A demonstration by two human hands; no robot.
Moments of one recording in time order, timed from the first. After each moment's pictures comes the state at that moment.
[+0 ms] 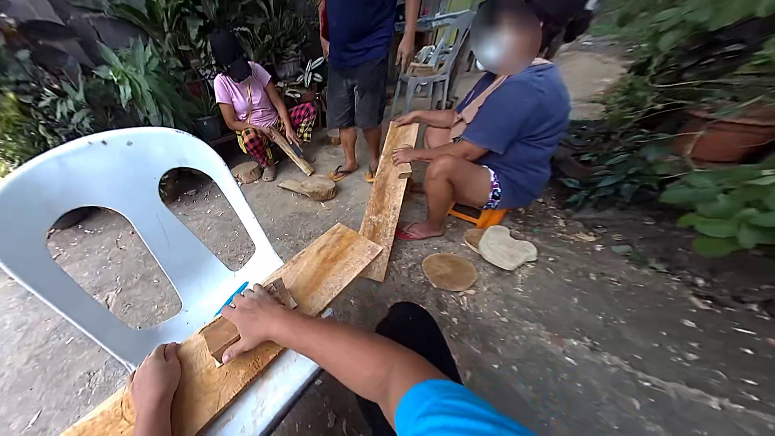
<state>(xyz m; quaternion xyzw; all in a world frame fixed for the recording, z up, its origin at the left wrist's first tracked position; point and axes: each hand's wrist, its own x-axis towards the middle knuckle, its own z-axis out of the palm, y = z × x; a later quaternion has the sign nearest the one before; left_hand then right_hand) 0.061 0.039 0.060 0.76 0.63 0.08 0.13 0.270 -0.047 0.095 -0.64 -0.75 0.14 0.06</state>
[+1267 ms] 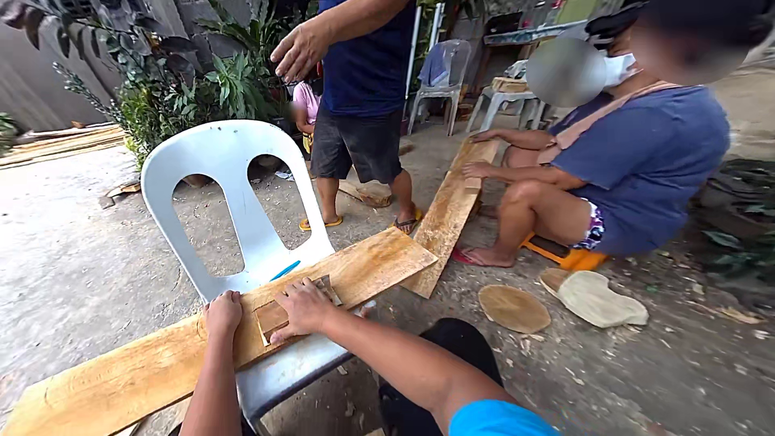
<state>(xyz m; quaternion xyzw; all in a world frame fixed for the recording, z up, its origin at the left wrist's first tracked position) 0.062 0.036 0.062 0.75 0.64 0.04 0.15 0.244 -0.086 0.096 -0.62 -0.77 0.12 0.02</state>
